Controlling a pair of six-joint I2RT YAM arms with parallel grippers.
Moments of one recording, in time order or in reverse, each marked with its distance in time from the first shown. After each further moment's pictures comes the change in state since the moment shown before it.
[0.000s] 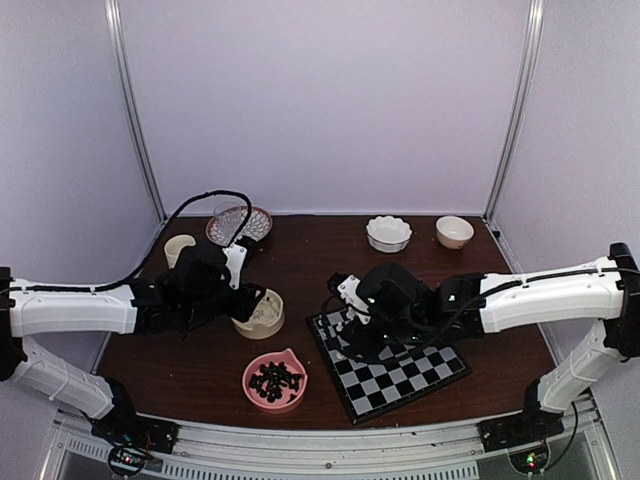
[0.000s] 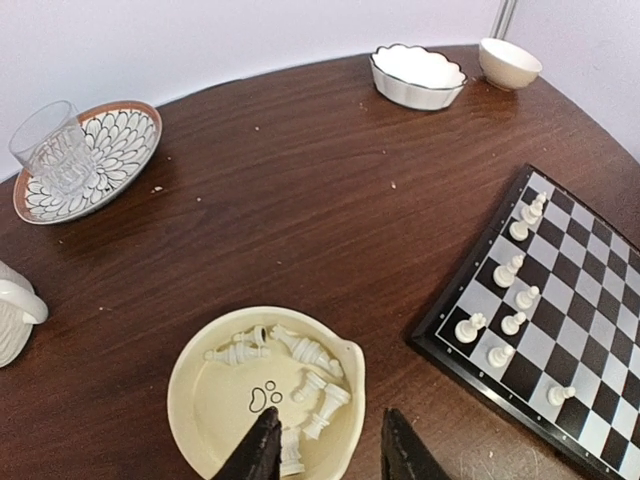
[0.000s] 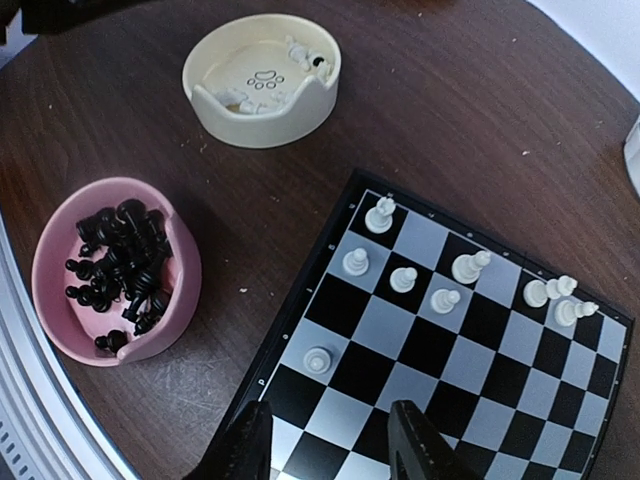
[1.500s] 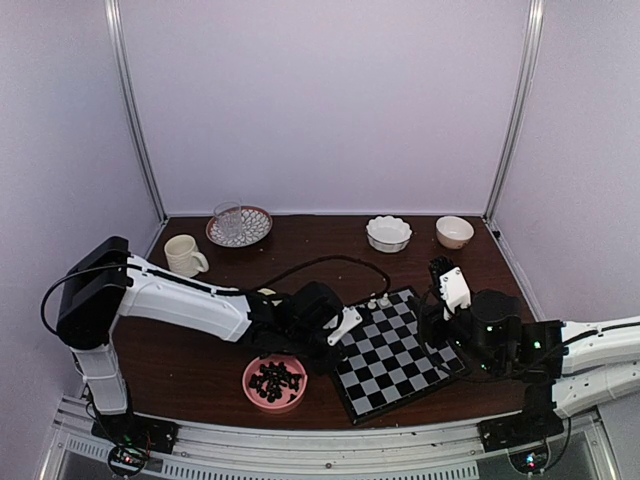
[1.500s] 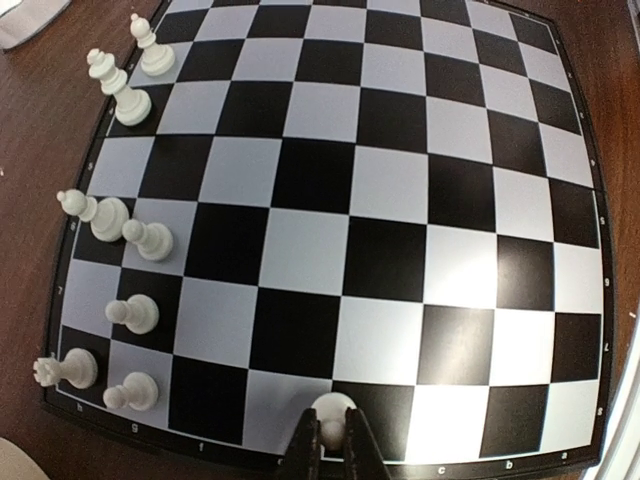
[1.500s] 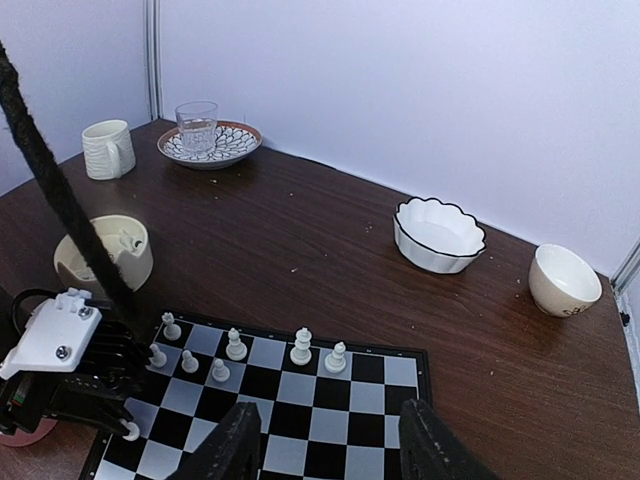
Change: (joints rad) left arm -0.298 0.607 0.438 -0.150 0.247 0.209; right arm 0.002 -0.573 -0.573 0.511 0.453 -0.143
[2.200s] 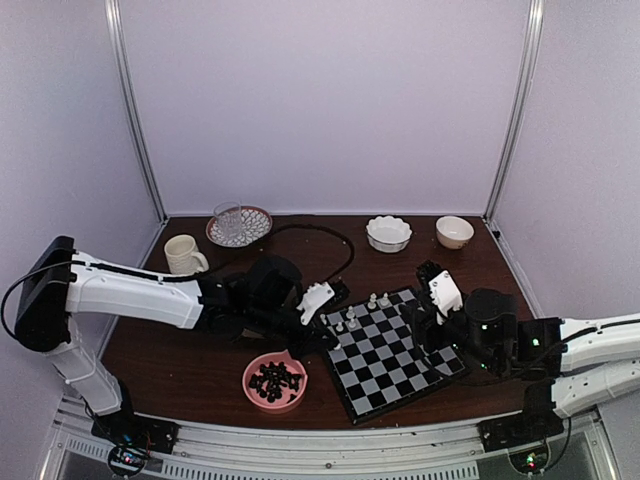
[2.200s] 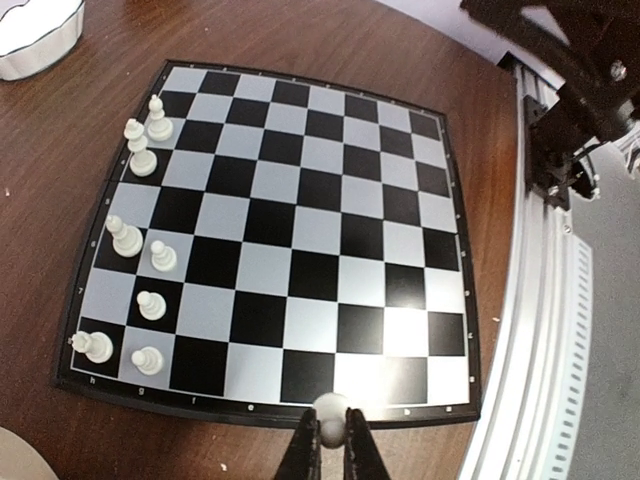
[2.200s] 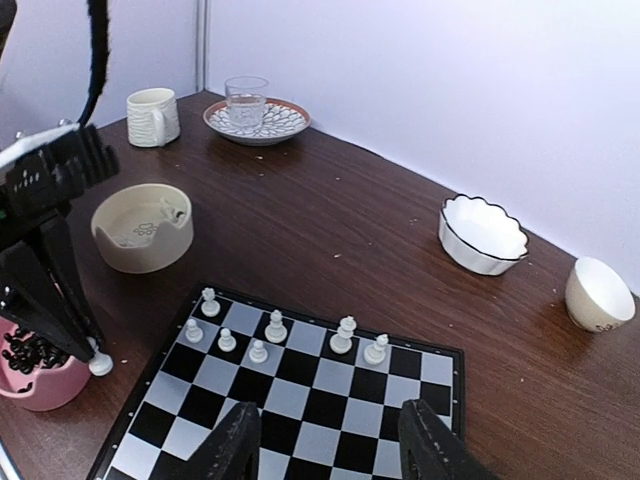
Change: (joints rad) left arm 0.101 -0.258 -0.157 0.088 0.284 -0.067; right arm 0.005 0.030 0.041 -0.051 -0.130 -0.033
